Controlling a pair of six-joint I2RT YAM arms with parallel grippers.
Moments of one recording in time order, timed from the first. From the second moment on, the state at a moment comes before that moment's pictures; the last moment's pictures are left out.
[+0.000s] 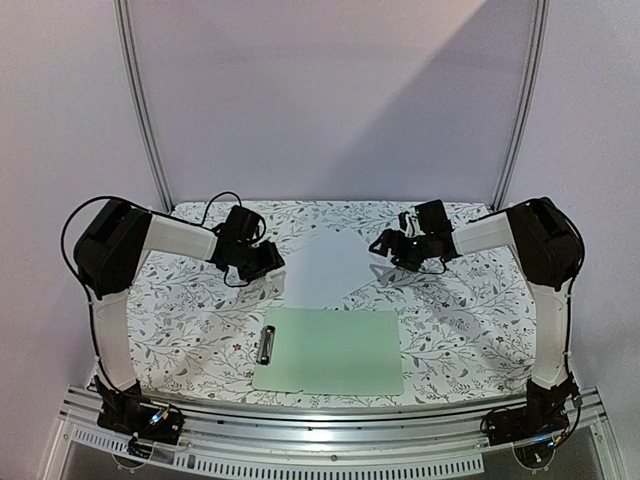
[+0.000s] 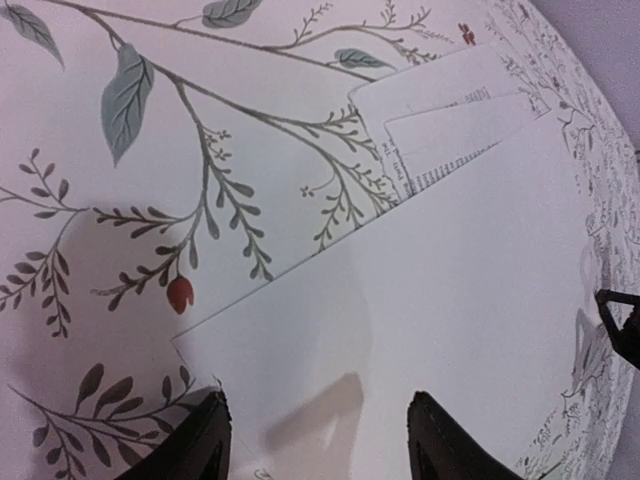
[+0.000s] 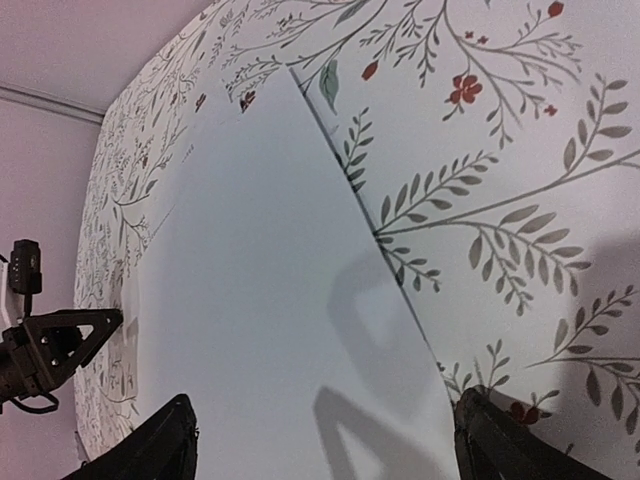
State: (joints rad) left arm -0.48 2.04 1.22 -0.06 0.07 -0.75; right arm 0.41 2.15 1.32 0.09 -0.38 0.66
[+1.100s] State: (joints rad) left arm -0.48 2.06 1.23 -0.02 0.09 -0.75; right arm 0.43 2.18 1.14 0.84 -0.77 1.10
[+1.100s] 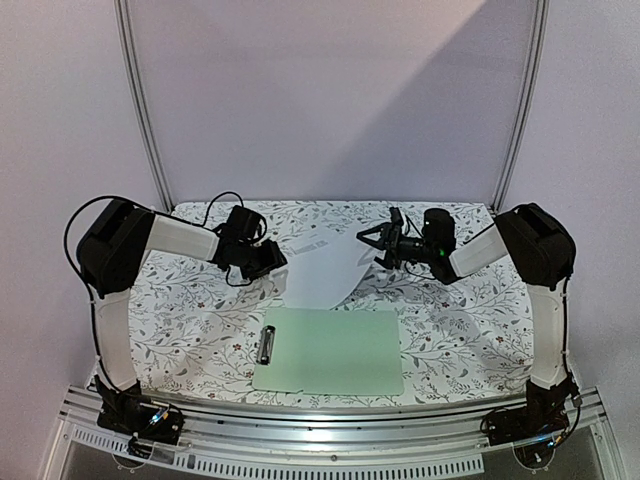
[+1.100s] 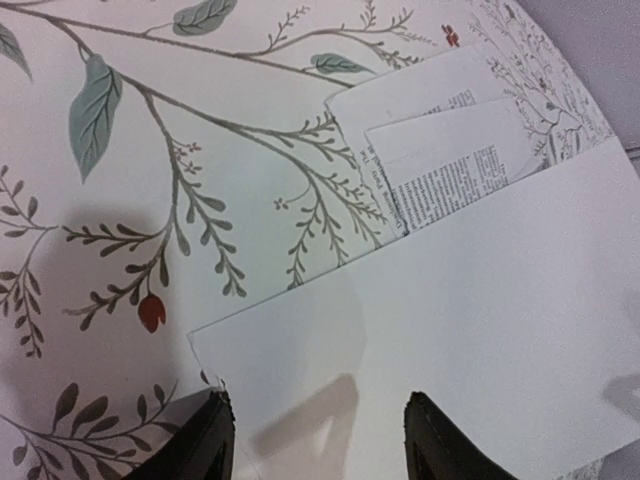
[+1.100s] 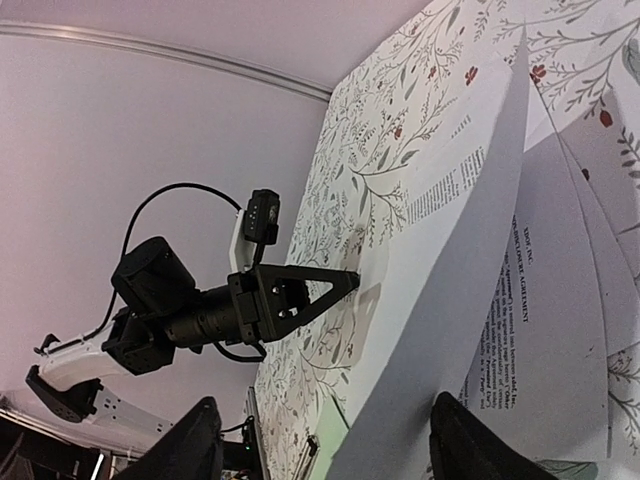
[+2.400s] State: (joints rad) left arm -0.54 1.98 1.30 -0.32 -0.10 -0.64; right arm 0.46 1.25 0.40 0.56 -0.17 0.98
